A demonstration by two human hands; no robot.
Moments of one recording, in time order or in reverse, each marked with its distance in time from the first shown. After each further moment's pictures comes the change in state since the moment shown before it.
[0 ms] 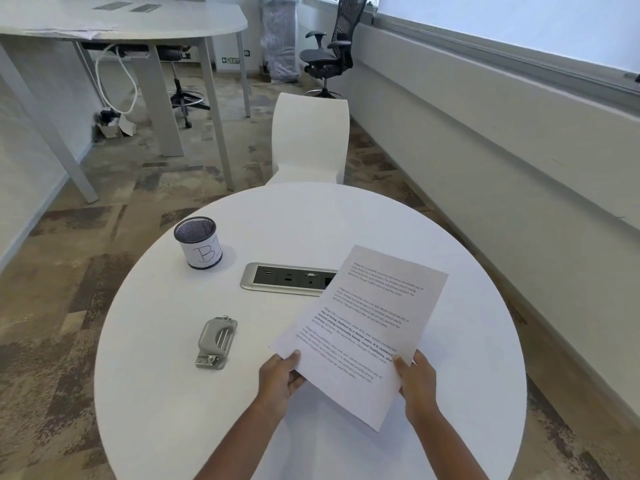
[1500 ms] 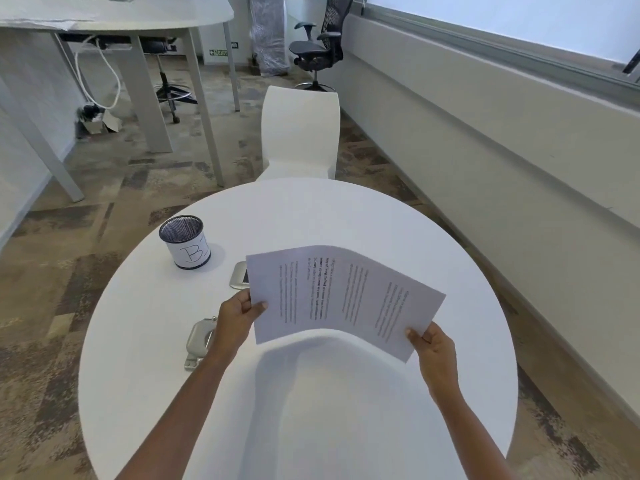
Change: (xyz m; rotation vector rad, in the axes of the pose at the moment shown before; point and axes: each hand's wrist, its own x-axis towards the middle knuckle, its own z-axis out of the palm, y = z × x) left_hand 0.038 0.083 -0.010 0.504 -0.134 0.544; right_hand 0.015 -0.035 -0.029 -0.193 -0.093 -0.391
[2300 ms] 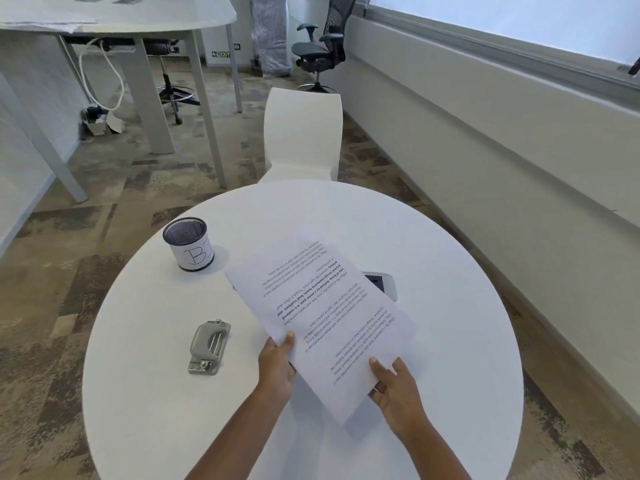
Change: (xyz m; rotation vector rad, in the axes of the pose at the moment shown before) left_hand -0.040 -0.034 0.062 -0.672 0.133 -0.396; right_hand -0.037 0.024 0.046 0.555 -0.142 0.501
